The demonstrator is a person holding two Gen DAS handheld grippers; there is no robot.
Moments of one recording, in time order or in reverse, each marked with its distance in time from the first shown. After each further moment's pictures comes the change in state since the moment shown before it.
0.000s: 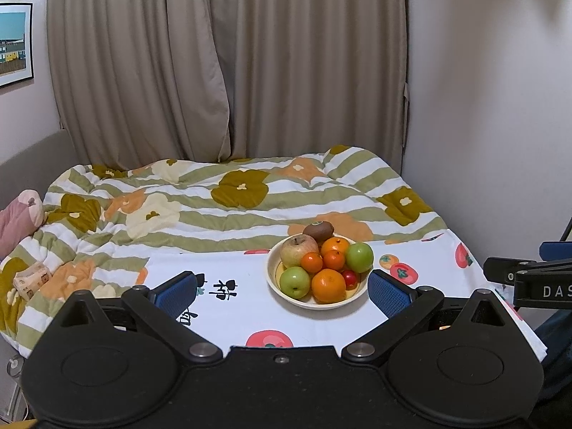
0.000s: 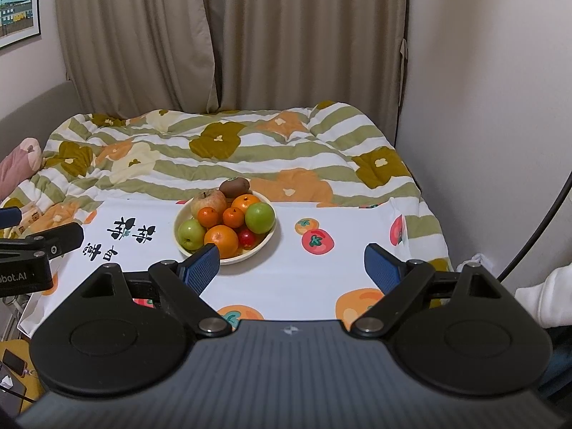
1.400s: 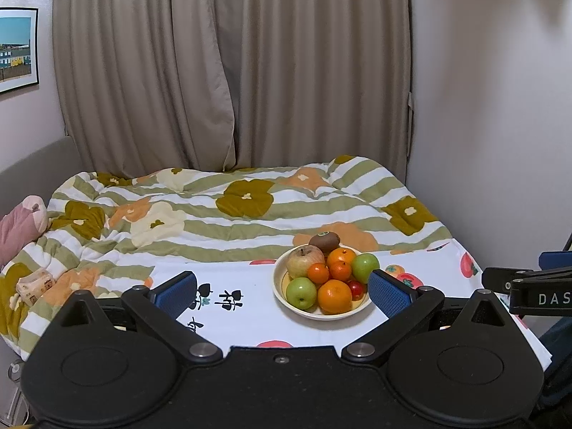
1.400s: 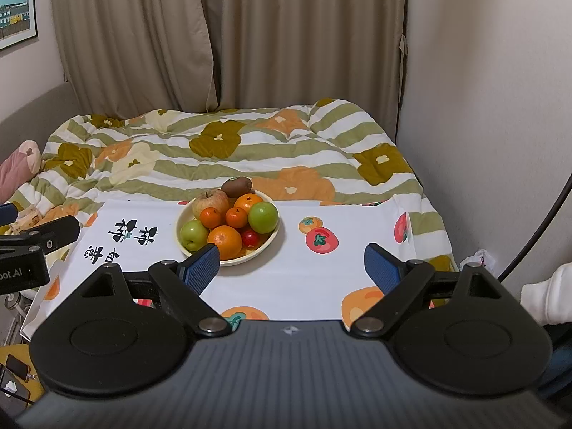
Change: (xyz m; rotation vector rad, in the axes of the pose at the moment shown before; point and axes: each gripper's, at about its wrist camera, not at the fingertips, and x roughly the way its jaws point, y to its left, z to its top) left arm 0.001 0.003 -0.001 0.001 -0.036 0.012; right arm 0.003 0.000 0.002 0.001 0.001 0.001
